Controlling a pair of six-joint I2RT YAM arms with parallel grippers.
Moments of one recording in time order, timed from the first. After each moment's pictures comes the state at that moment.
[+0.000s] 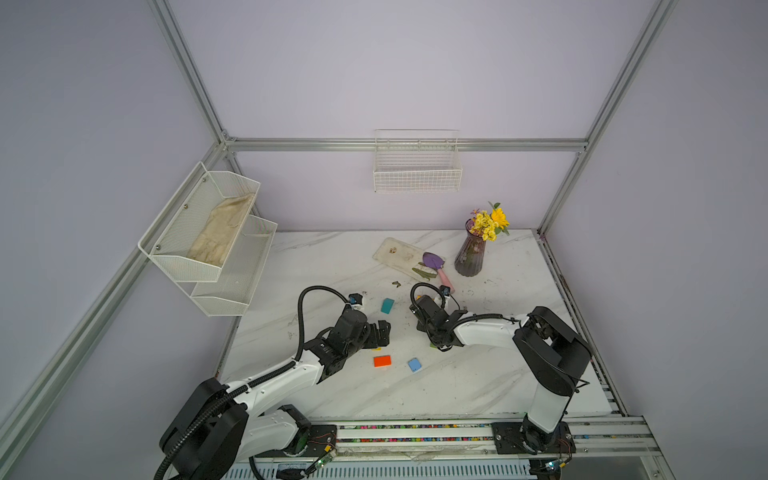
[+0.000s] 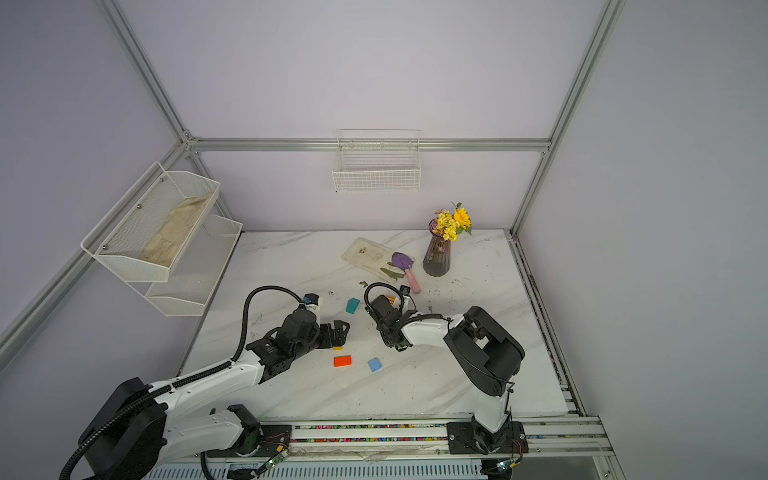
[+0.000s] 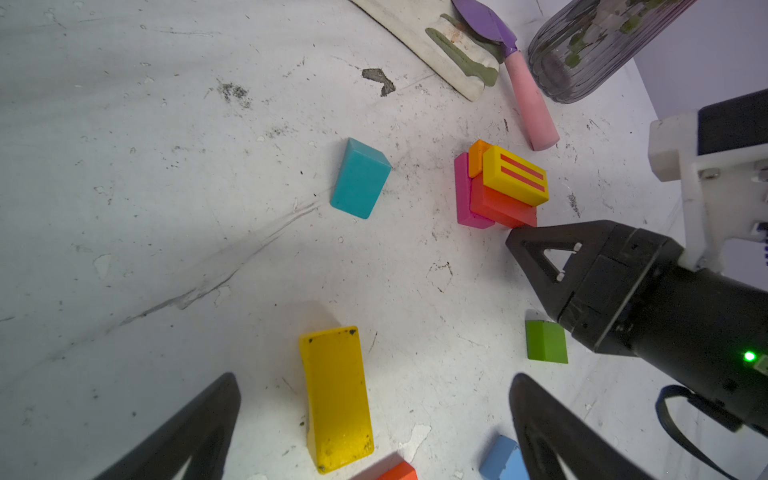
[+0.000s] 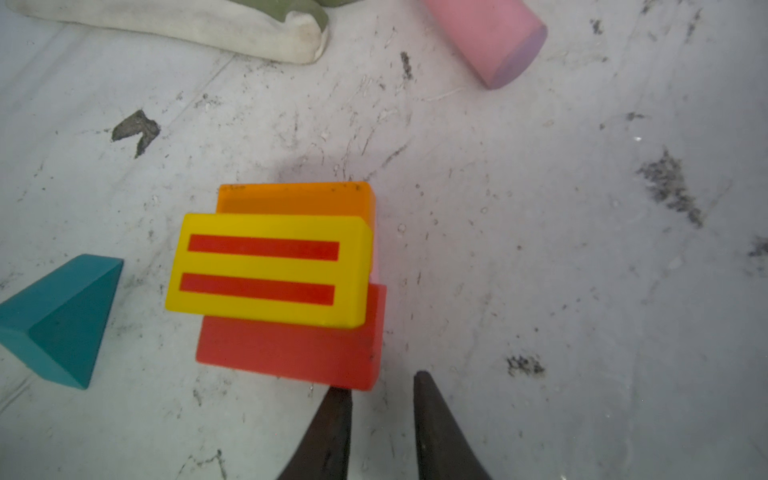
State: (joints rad) left arm -0.64 1.18 0.53 -0.04 -0.11 -0.63; right arm 0.81 1.81 0.97 -0.19 0.48 0.98
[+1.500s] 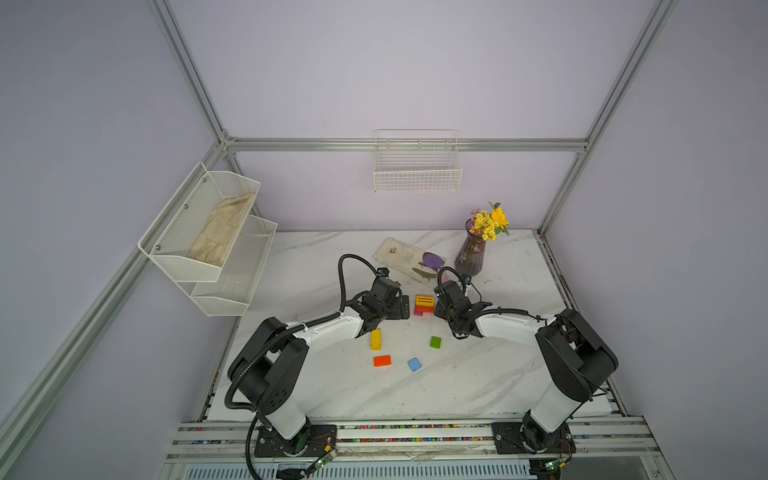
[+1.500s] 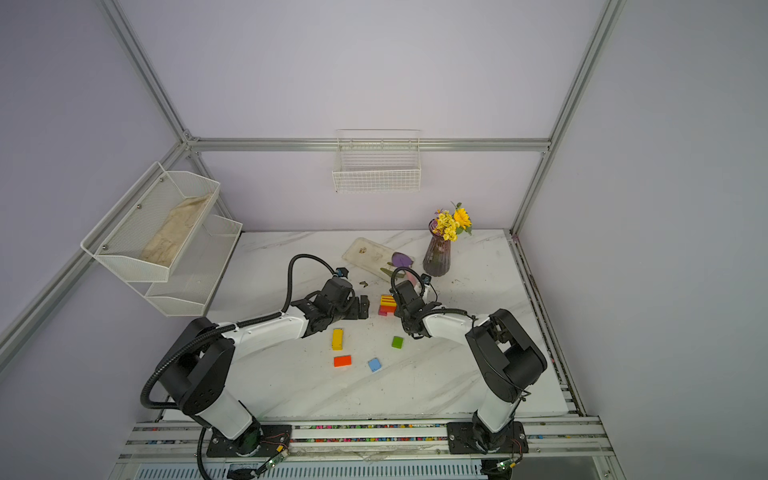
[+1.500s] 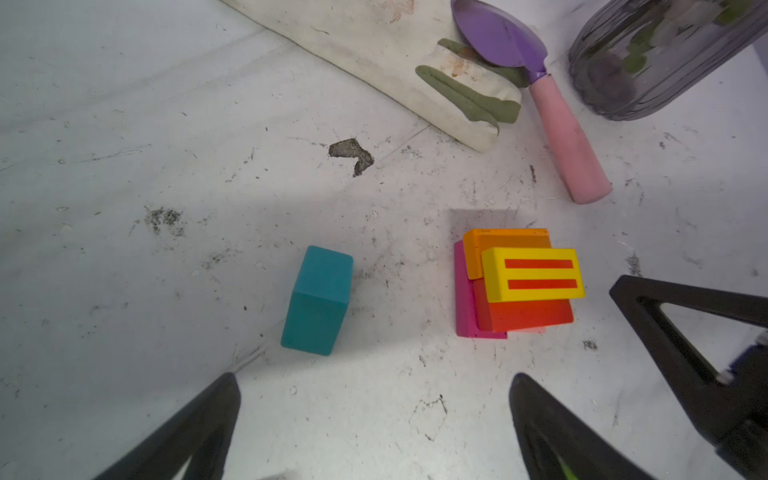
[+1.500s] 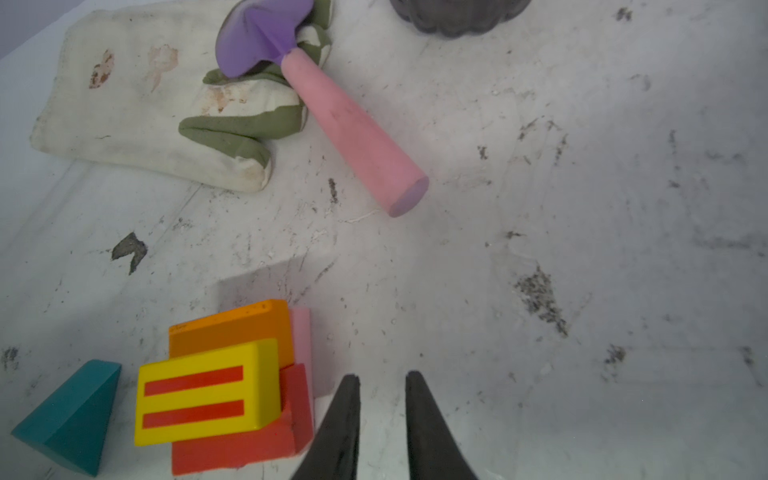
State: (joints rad) left arm -0.66 1.69 1.03 -0.17 -0.22 -0.53; right arm 0.63 1.71 0.92 -0.12 0.38 0.89
